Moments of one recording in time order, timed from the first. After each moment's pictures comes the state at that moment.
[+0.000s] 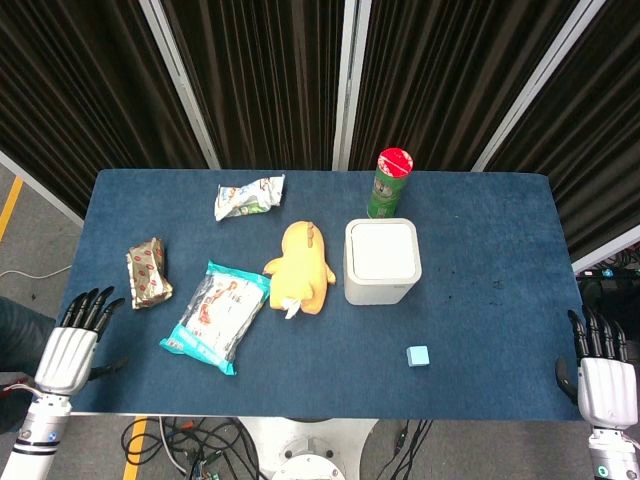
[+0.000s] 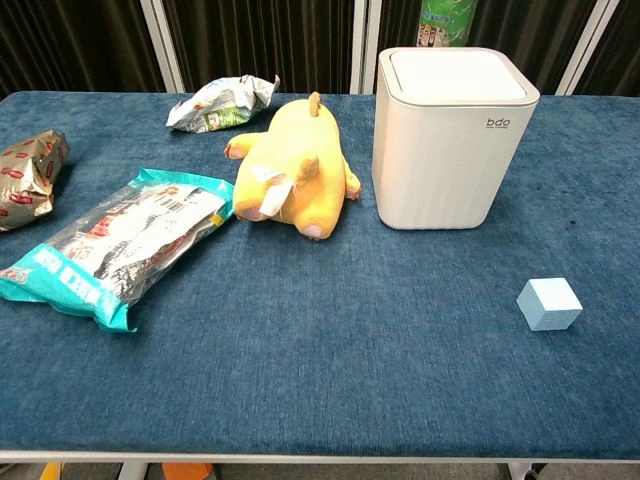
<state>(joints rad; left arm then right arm) -0.12 -1.35 0.00 -1.39 1.61 1.53 0.01 0.01 -1.29 -0.01 -1.36 -1.49 1.55 -0.03</state>
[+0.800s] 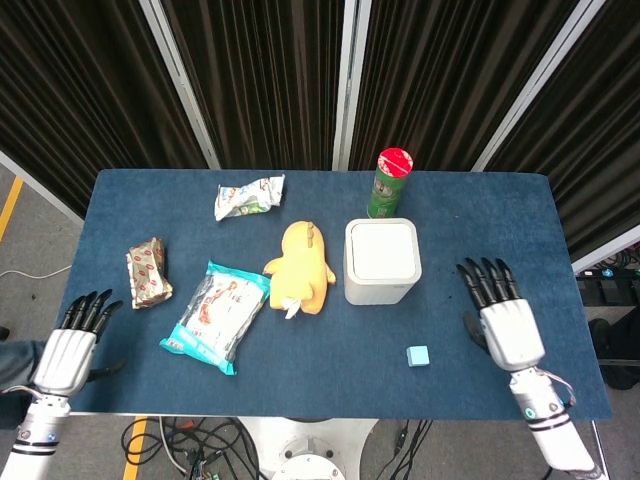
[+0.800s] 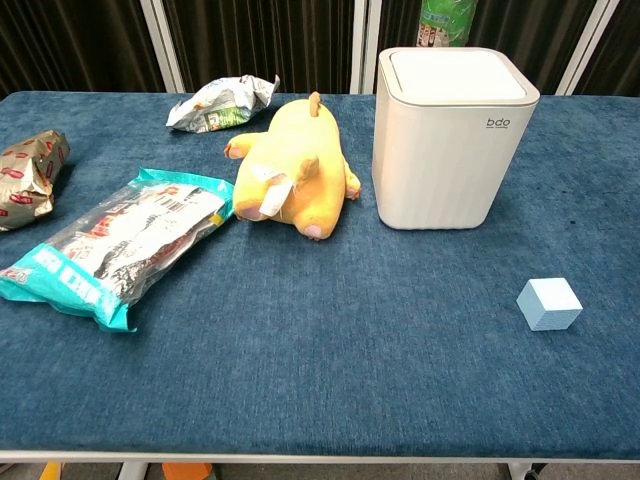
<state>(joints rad) -0.12 -1.35 0.01 -1.36 1.59 1.50 0.00 0.31 -1.23 0.12 -1.72 -1.61 1.28 -0.26</state>
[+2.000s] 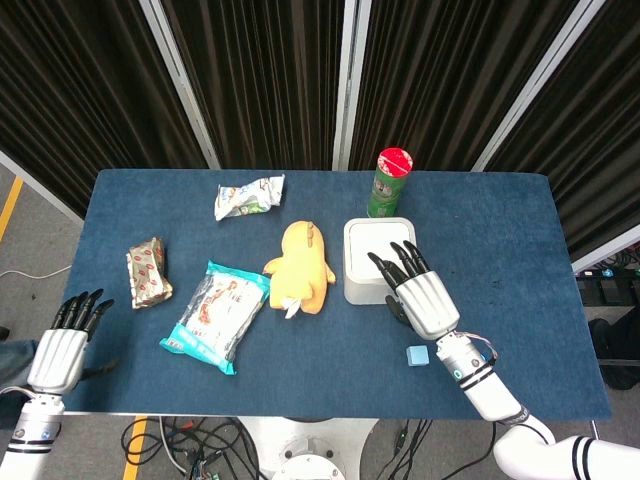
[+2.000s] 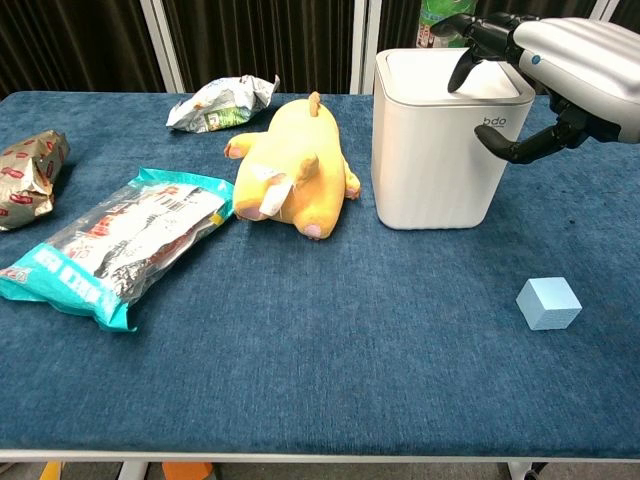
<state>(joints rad) -0.11 -1.37 0.00 -1.32 1.56 1.49 -0.06 0.56 -1.37 0.15 -1.72 -1.41 1.06 -0.35</state>
